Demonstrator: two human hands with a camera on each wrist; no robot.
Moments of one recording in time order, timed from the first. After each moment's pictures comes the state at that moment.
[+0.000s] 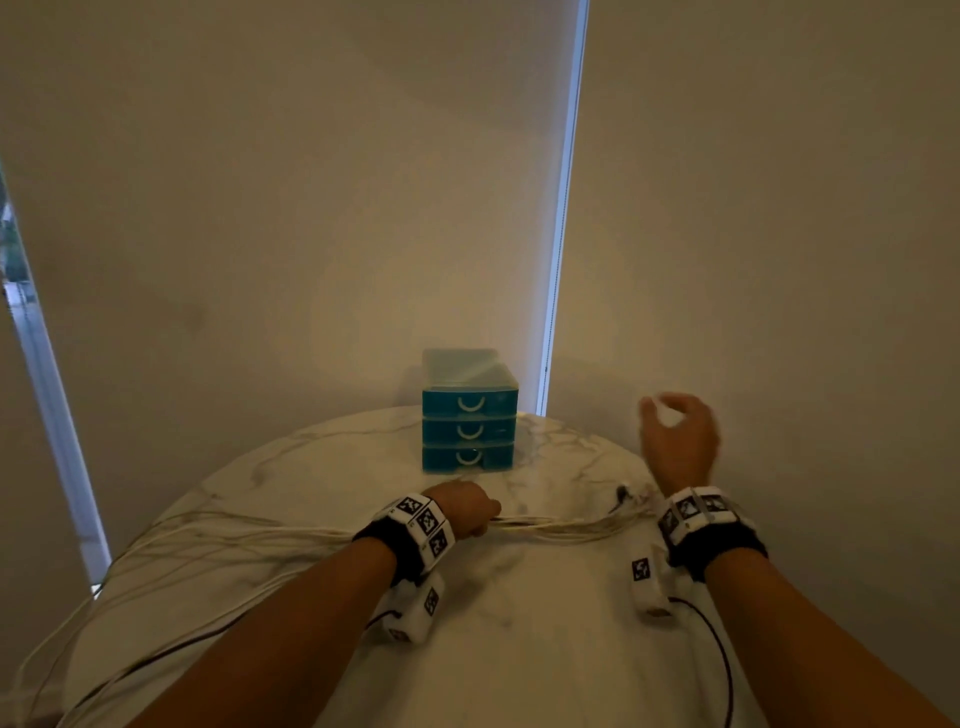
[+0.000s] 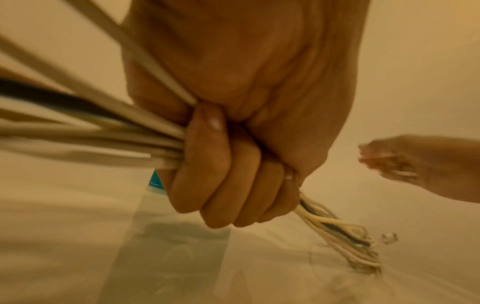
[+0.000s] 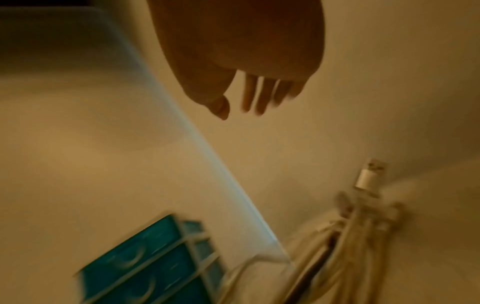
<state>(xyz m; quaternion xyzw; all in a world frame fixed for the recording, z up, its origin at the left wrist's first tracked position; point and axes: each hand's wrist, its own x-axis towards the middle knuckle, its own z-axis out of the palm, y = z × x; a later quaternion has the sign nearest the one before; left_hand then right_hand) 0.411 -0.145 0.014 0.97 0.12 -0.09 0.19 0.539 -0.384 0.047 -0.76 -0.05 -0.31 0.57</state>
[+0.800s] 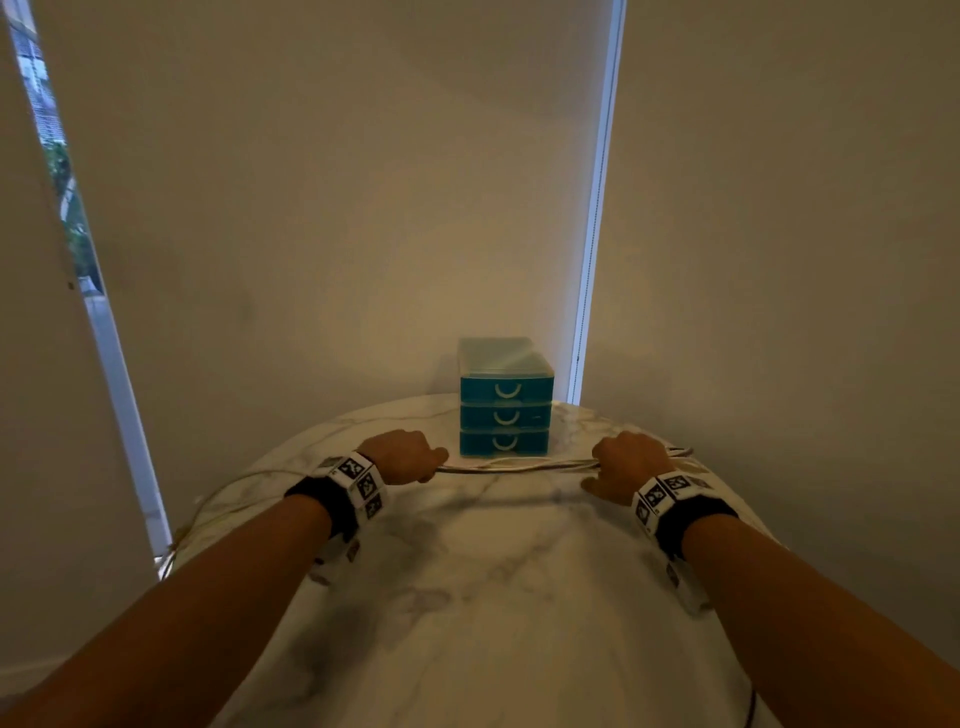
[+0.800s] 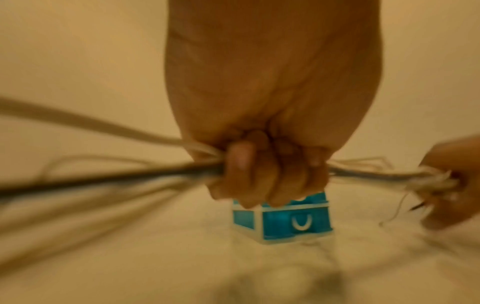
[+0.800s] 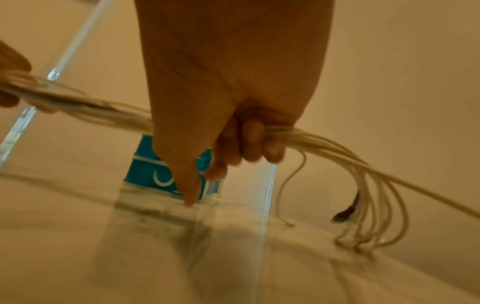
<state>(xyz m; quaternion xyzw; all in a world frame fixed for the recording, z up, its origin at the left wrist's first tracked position) 0.357 -0.030 0.044 0.98 0.17 -0.05 0.12 0.523 -0.322 0.019 -0.95 -0.27 -0.11 -0.07</state>
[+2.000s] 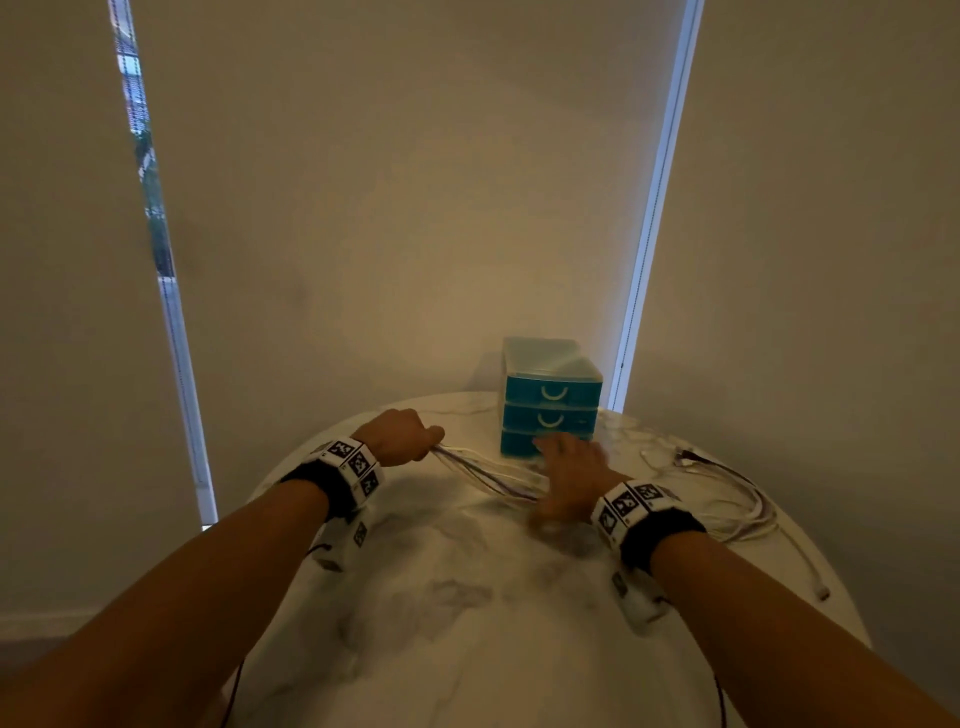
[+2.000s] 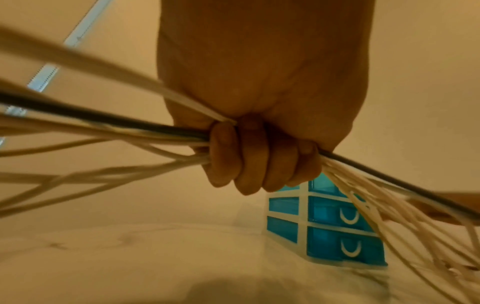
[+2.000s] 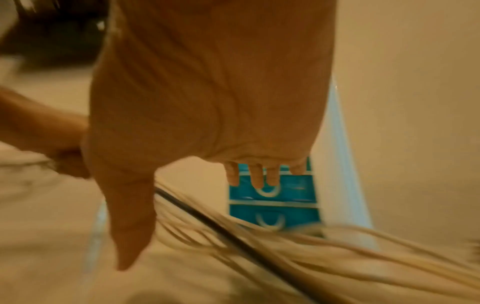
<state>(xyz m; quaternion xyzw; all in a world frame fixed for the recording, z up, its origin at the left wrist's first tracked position) 0.325 0.018 0.048 0.97 0.19 0.02 0.13 0.459 -0.226 0.016 -0.92 -0.39 0.00 0.02</state>
